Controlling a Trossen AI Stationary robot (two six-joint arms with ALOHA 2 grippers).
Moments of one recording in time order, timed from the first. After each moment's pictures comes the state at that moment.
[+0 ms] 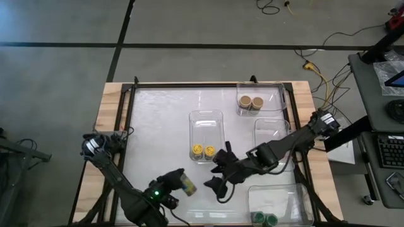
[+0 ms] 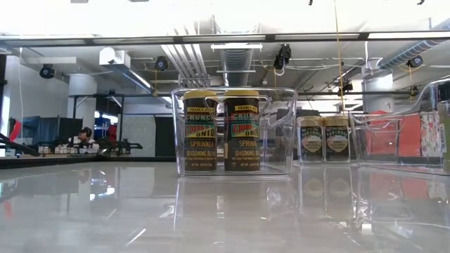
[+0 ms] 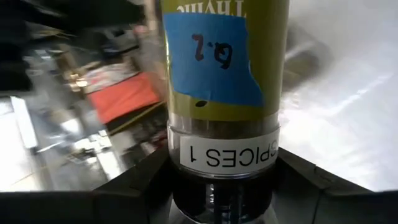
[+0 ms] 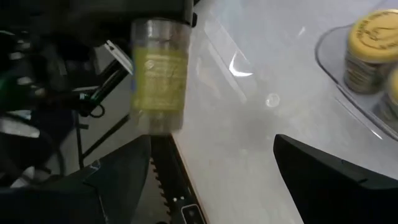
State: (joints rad) left arm -0.85 1.97 1.82 -1.56 -1.09 0.14; right arm 0.47 1.73 1.58 -0.56 0.22 1.05
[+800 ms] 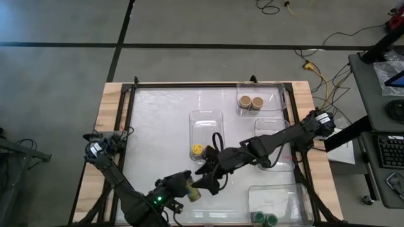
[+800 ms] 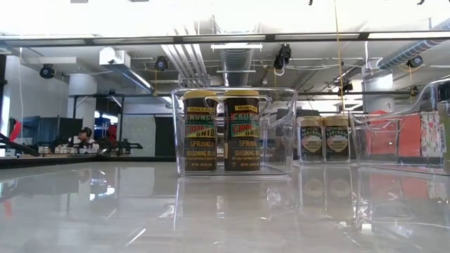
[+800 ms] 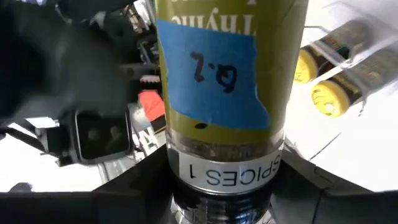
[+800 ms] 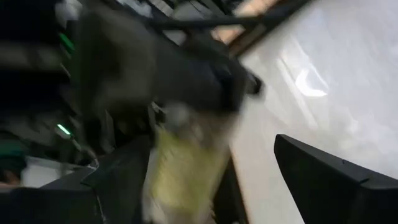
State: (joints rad) left arm -0.83 2.04 2.01 -1.57 -1.28 0.31; right arm 0.37 1.77 1.58 -0.25 0.00 0.92
